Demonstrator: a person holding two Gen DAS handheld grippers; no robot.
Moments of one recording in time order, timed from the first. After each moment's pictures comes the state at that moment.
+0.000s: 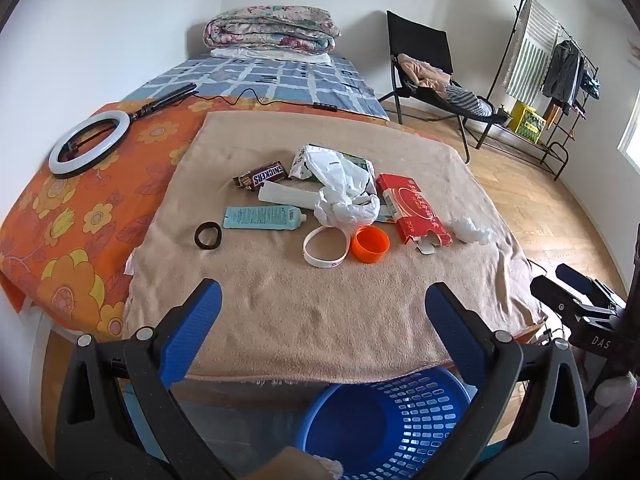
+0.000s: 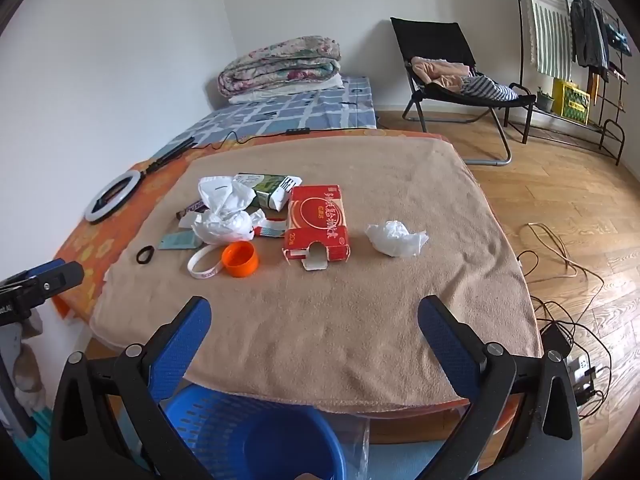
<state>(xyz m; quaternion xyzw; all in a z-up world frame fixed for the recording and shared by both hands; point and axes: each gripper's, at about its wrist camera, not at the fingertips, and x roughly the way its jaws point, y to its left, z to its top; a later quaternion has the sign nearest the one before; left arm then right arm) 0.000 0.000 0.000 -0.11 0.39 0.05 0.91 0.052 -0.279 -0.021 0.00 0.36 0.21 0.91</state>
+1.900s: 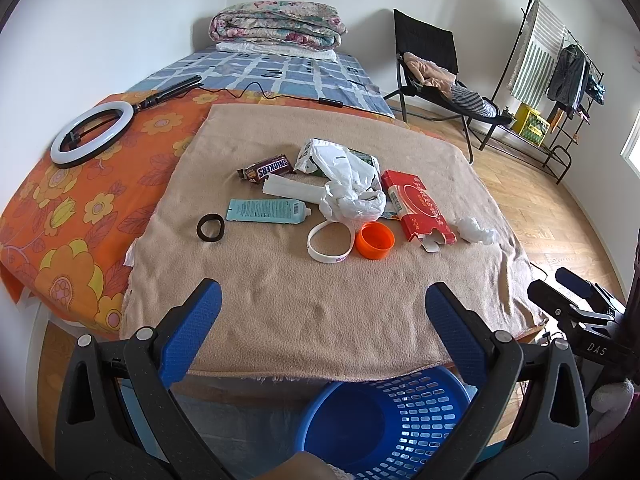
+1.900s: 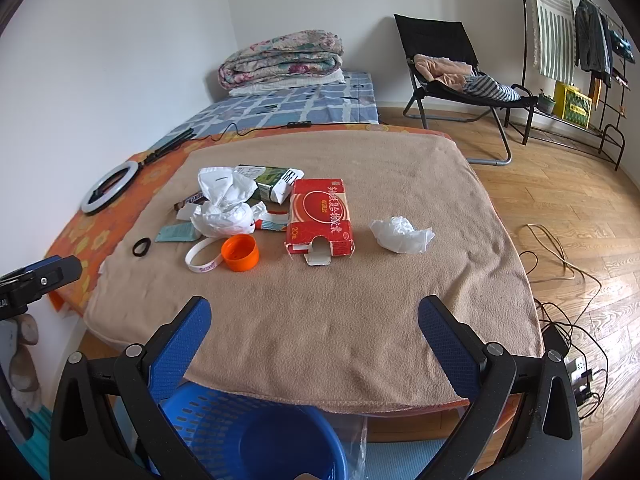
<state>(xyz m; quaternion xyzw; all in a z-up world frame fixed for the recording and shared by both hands) 0.002 0.008 -0.006 -0.13 0.38 0.05 0.91 0.053 -0.267 -0.027 -0.01 0.37 0.20 0.91</state>
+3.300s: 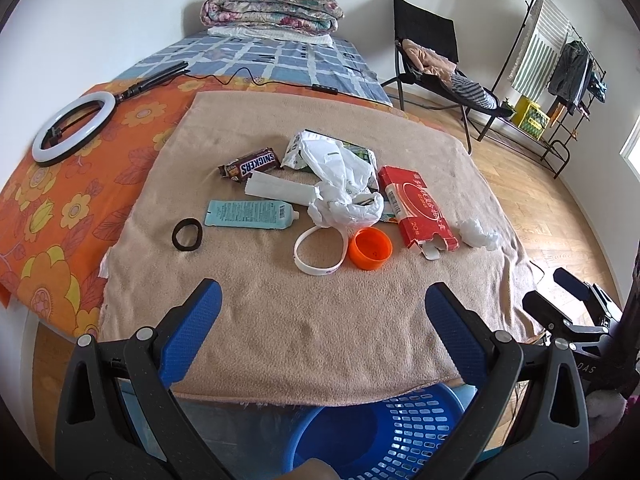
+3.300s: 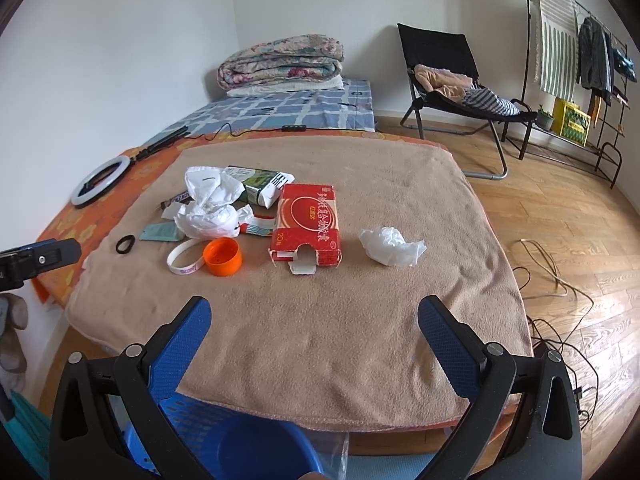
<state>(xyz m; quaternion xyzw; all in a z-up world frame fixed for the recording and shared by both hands) 0.035 0.015 -0.025 -0.14 0.41 0.03 0.90 0.067 -0.269 -0.035 -0.05 0.35 0.20 0.91</state>
